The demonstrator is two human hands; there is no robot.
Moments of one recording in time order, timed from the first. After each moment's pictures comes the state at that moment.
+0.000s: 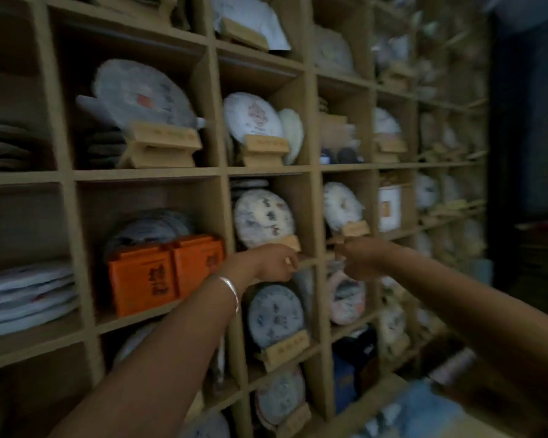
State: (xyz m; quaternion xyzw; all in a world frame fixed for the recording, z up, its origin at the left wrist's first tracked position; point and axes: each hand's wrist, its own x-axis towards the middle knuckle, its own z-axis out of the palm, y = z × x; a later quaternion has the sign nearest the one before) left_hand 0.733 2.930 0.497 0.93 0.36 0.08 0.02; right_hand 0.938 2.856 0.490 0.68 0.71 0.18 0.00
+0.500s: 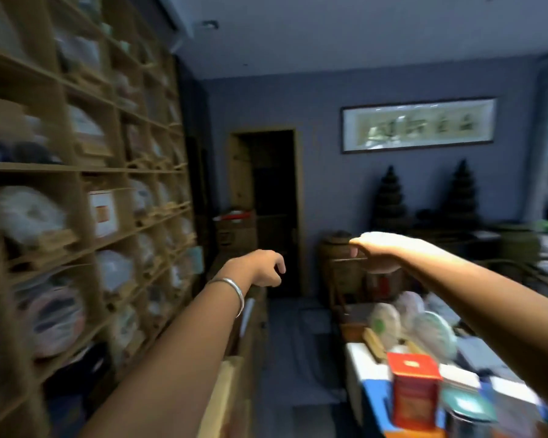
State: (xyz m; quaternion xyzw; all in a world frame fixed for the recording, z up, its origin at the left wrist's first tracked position) left_hand 1.015 2.614 0.443 1.00 -0.06 0.01 0.06; right_hand 1.051 2.356 0.463 0.95 0.27 0.11 0.08
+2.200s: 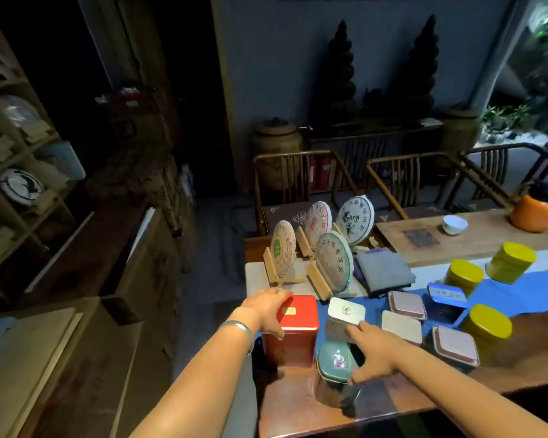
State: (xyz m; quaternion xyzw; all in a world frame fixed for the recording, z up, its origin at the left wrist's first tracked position) left_hand 1.279 2.312 0.114 0.96 -0.15 -0.20 0.10; right_hand 1.240 2.055 0.091 0.95 0.19 -0.26 0.00
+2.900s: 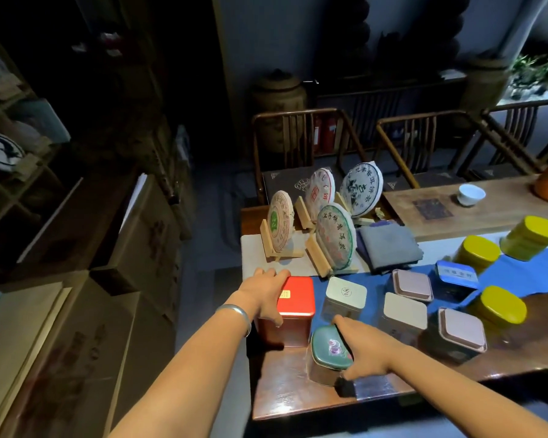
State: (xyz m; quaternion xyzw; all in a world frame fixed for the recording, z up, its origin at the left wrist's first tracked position) left_hand 1.311 2.301 0.069 0.96 -0.16 -0.22 0.04; right_hand 1.249 2.052 0.044 0.92 0.26 -0.27 -0.13
